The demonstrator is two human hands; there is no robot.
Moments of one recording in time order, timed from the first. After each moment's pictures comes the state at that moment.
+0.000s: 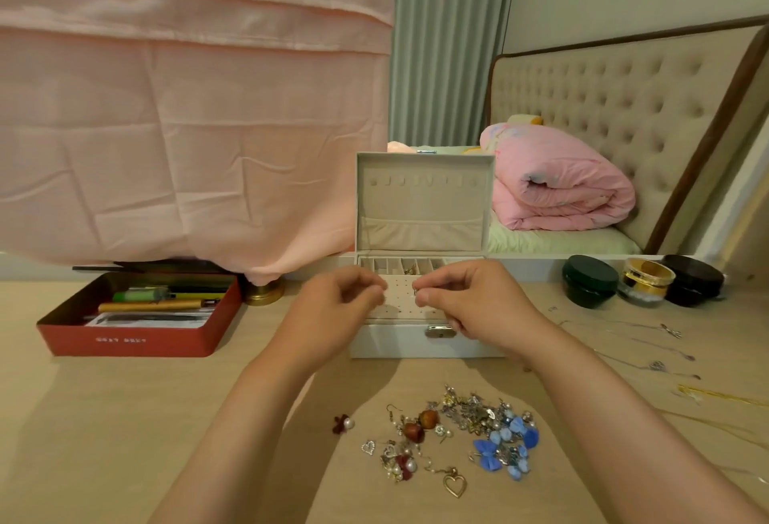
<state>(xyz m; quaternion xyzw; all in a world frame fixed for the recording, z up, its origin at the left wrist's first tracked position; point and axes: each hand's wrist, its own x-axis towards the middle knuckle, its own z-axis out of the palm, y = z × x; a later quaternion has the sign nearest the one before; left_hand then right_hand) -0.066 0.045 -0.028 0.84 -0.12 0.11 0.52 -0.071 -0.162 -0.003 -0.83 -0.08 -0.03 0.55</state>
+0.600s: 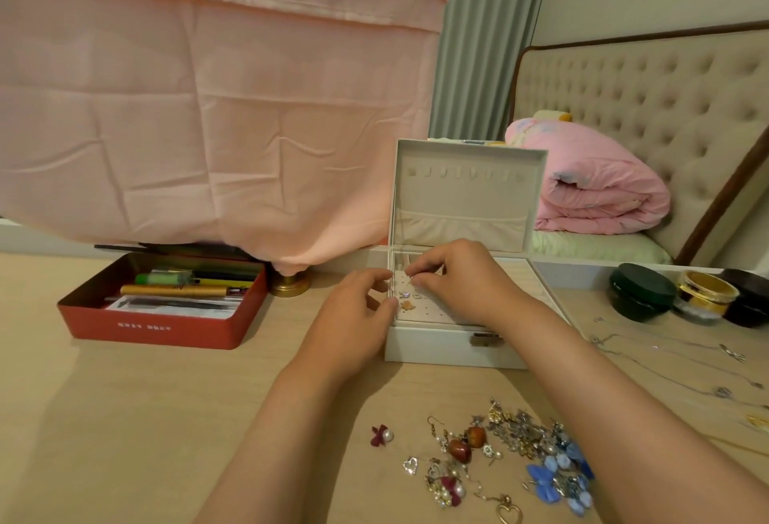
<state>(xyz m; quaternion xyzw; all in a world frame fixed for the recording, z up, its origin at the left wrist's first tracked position) -0.035 0.066 -0.068 0.88 -0.10 0.14 0.44 0.006 -0.111 -0.019 -0.94 -0.16 -0.09 0.30</state>
